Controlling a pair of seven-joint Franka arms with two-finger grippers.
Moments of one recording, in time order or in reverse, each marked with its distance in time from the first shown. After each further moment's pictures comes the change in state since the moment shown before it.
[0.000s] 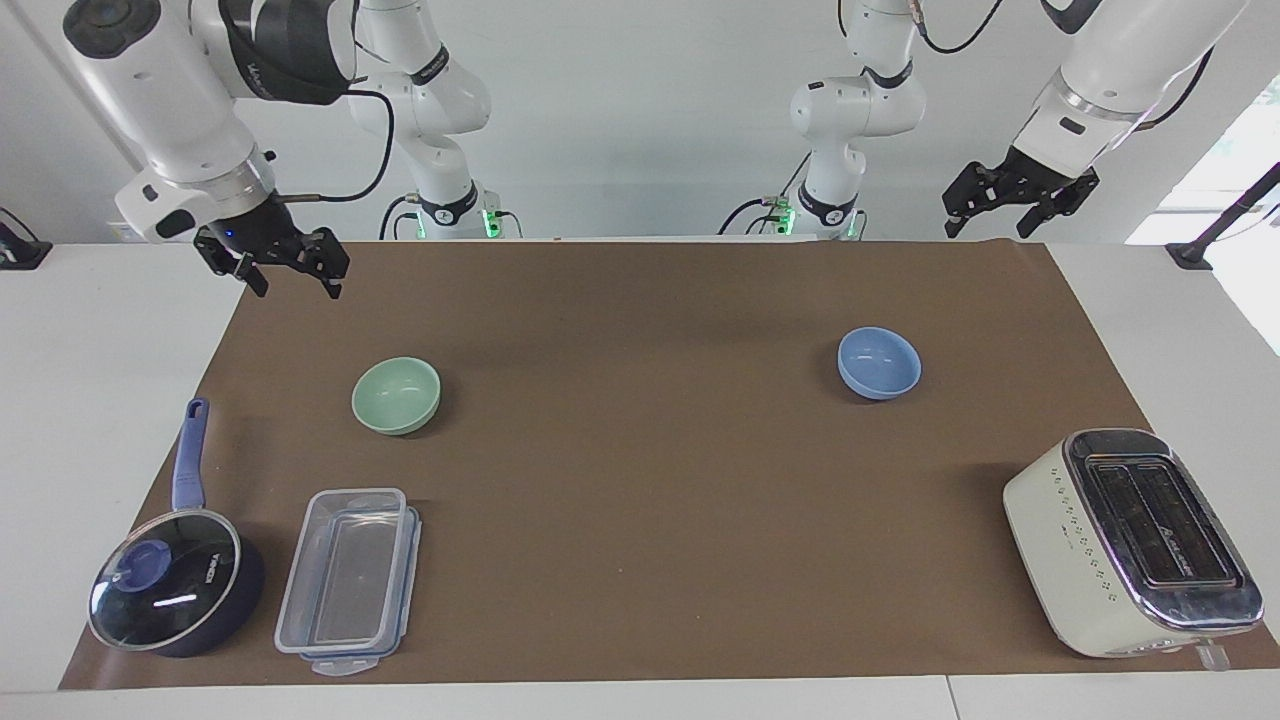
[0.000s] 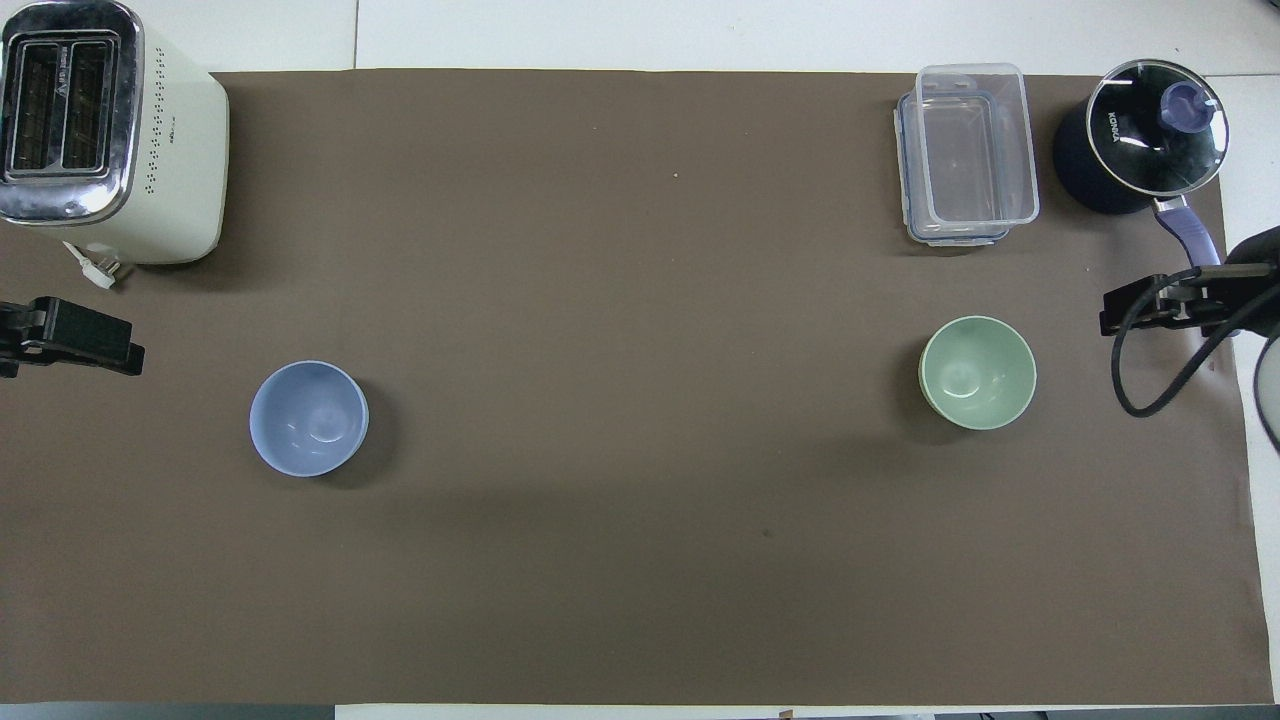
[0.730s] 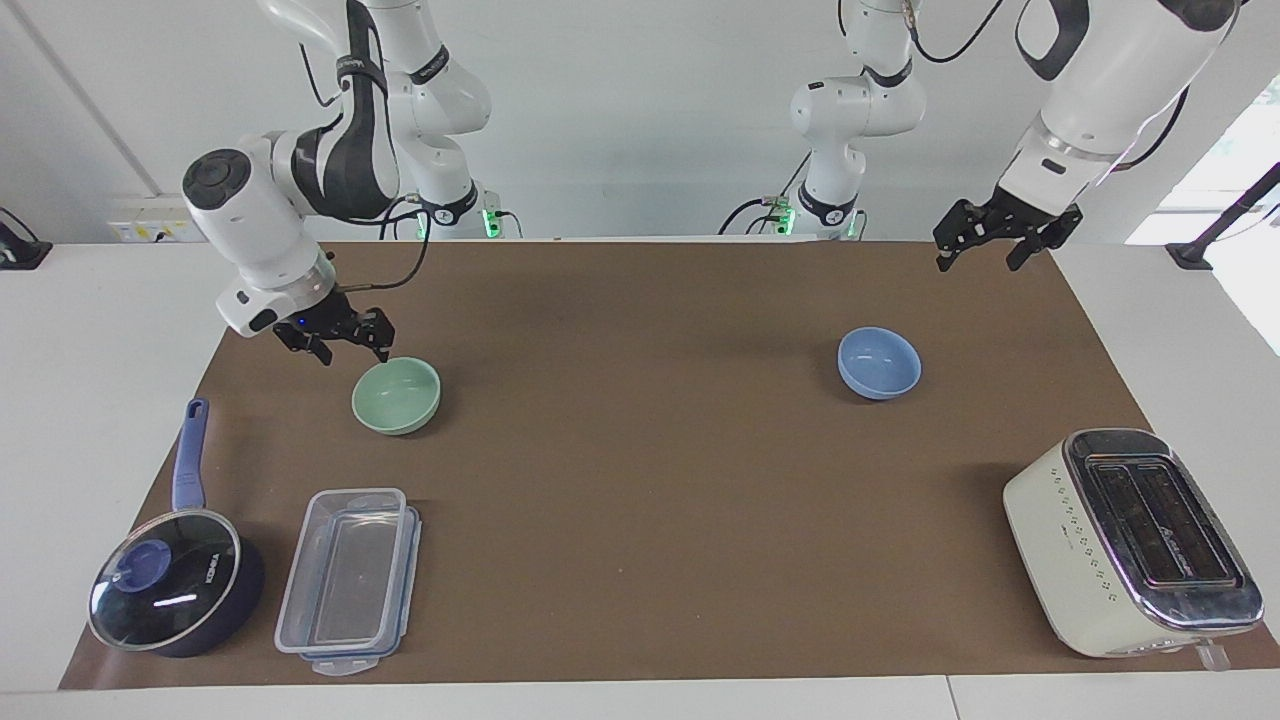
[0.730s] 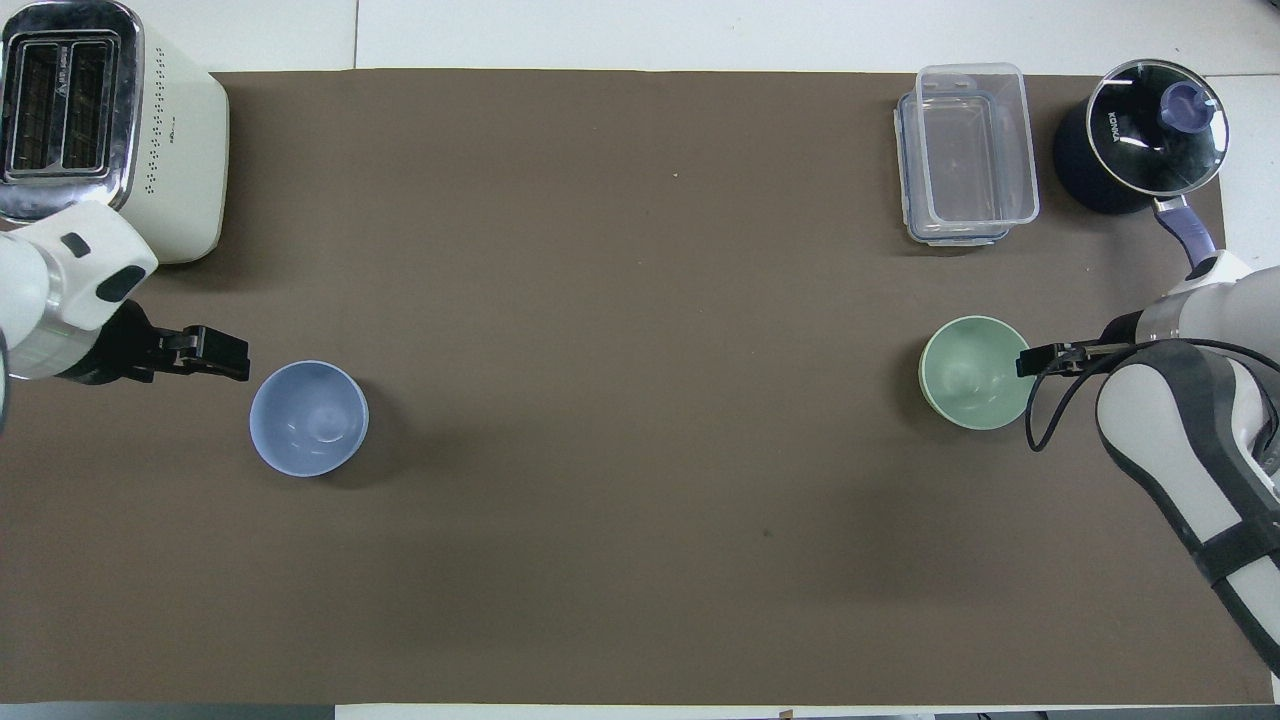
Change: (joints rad) left arm 0.015 -0.008 0.006 -0.469 0.000 0.448 0.051; right arm -0.109 0.109 -0.004 -0.361 0.131 0.465 -0.239
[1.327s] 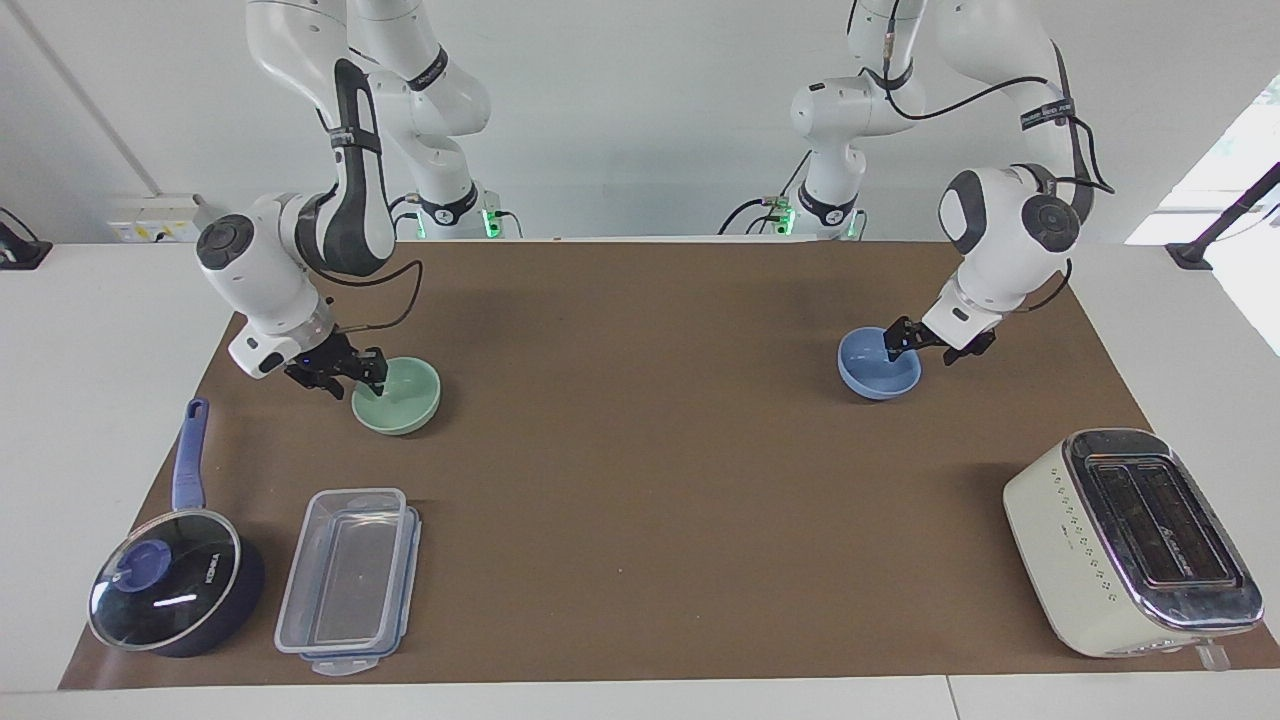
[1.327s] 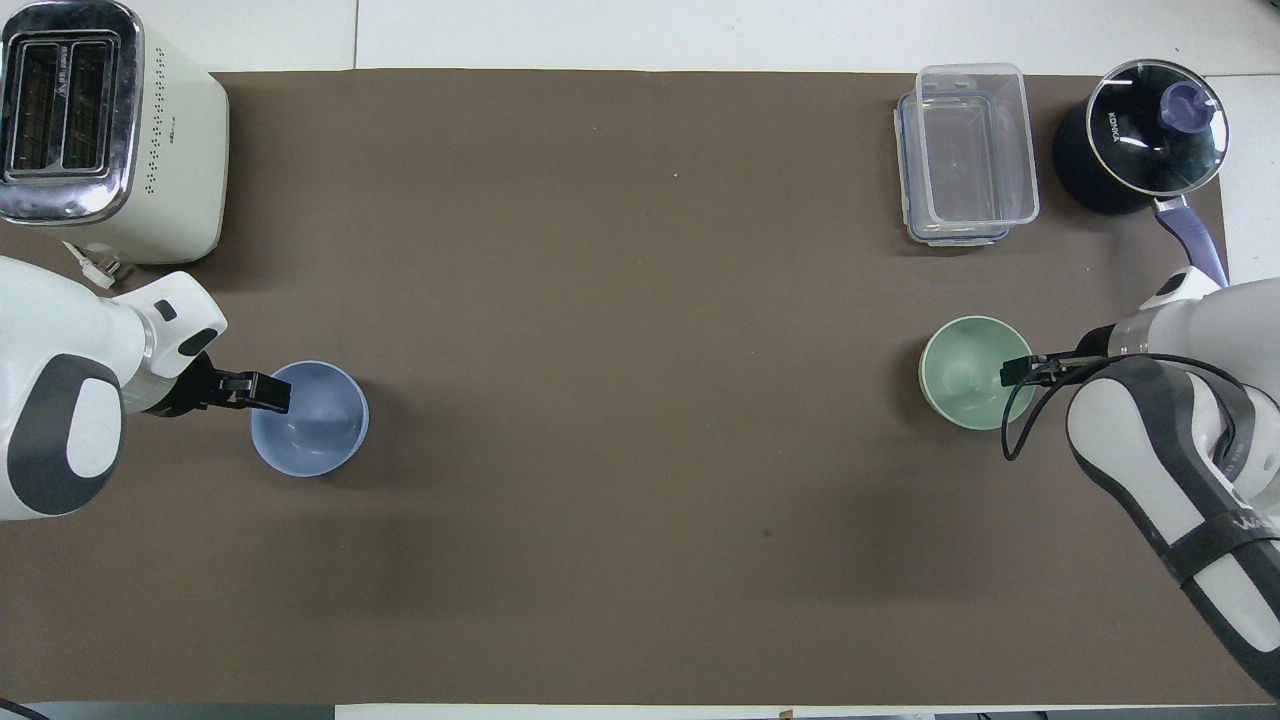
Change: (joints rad) left arm 0.050 0.064 0.002 -0.232 0.000 0.305 0.133; right arm 0.011 0.035 0.008 -0.049 0.013 0.066 0.000
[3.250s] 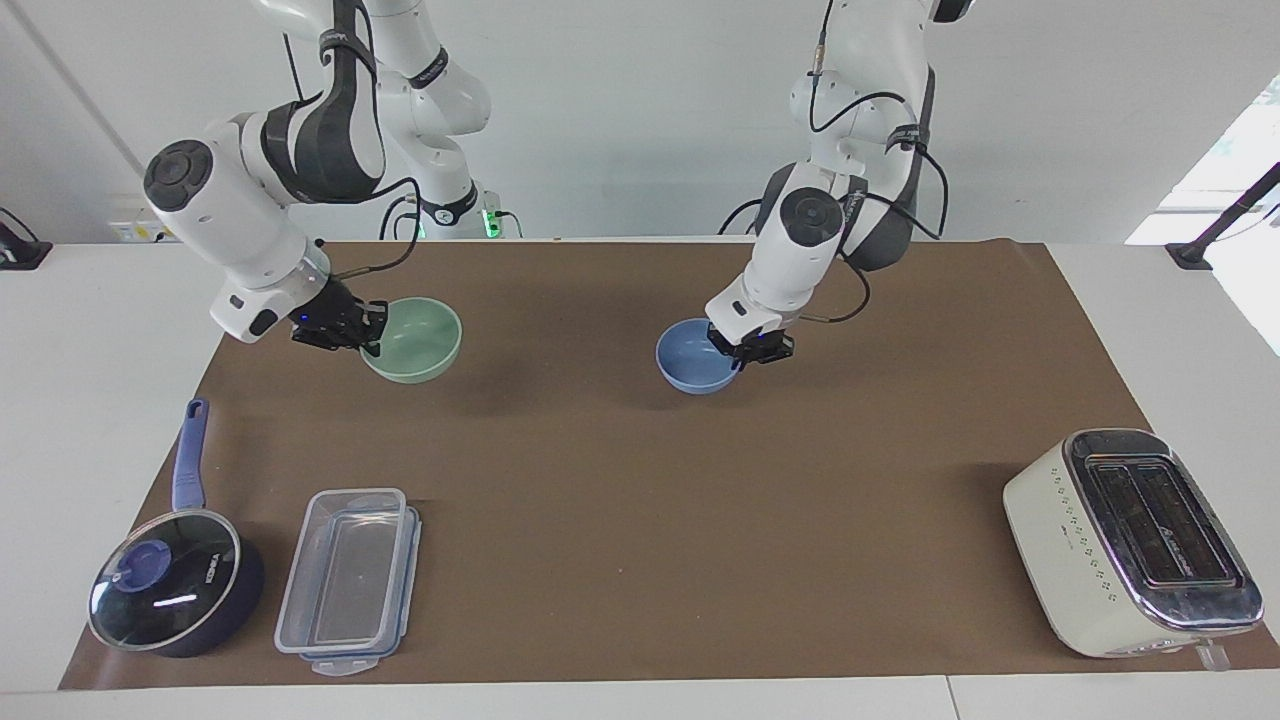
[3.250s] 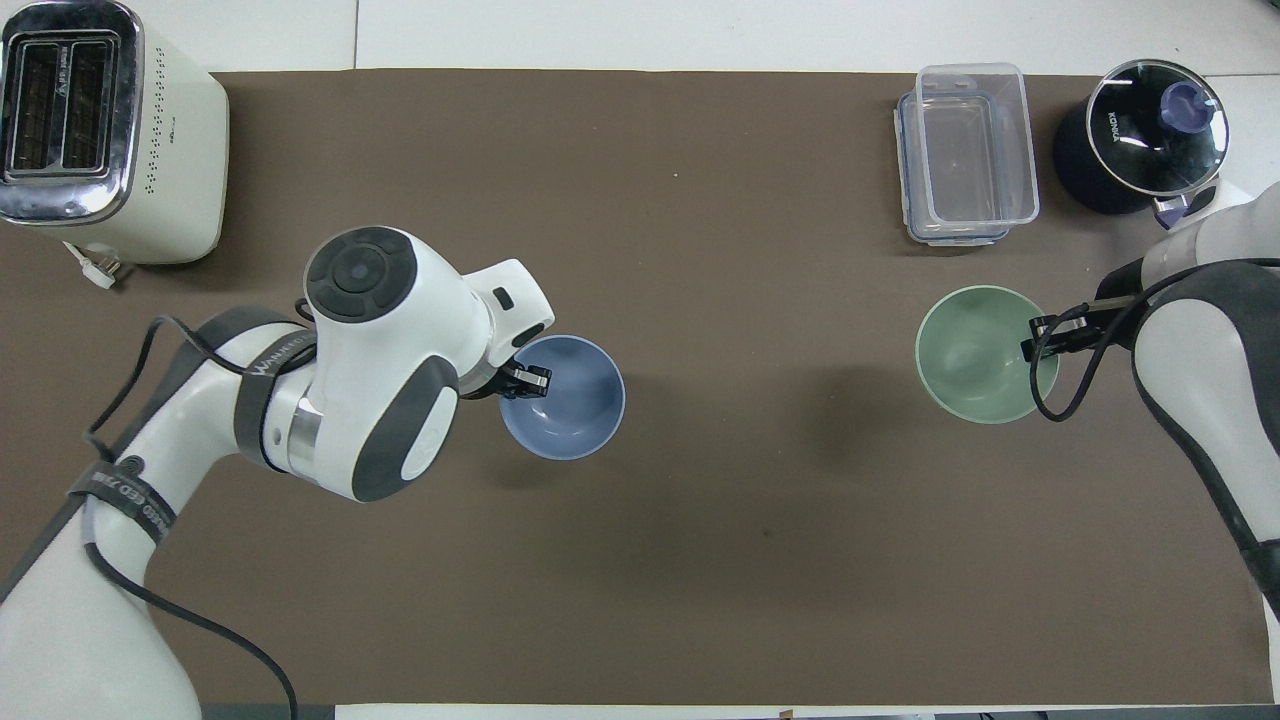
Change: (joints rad) left arm -0.529 0.177 -0.025 0.248 -0.099 -0.019 -0.351; right arm 0.043 -0.045 0.075 0.376 0.031 -0.511 0.070
